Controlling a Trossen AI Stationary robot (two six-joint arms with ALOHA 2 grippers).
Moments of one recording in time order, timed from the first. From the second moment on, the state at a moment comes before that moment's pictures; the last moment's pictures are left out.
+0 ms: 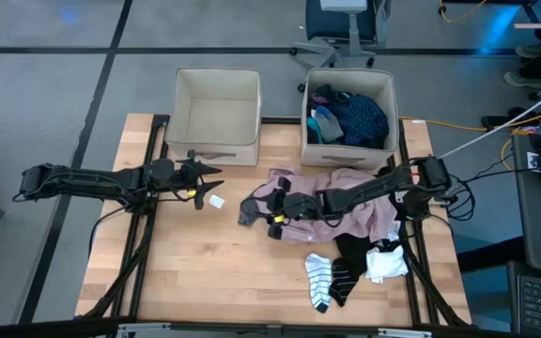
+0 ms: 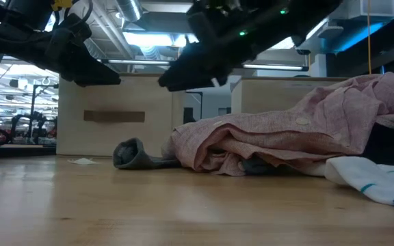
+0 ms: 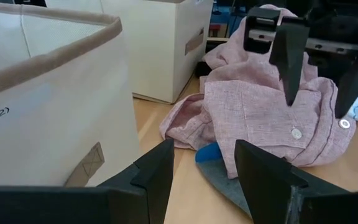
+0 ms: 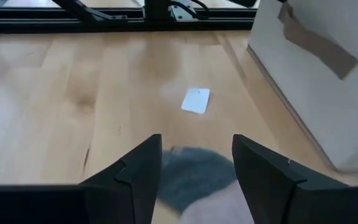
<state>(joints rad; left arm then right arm) 0.12 0.63 0.20 0.17 -0.19 0.01 0.16 1.84 1.10 0.28 0.30 0.09</state>
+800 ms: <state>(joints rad) 0.12 0.63 0.20 0.13 -0.19 0.01 0.15 1.97 1.19 -0.24 0.22 0.24</state>
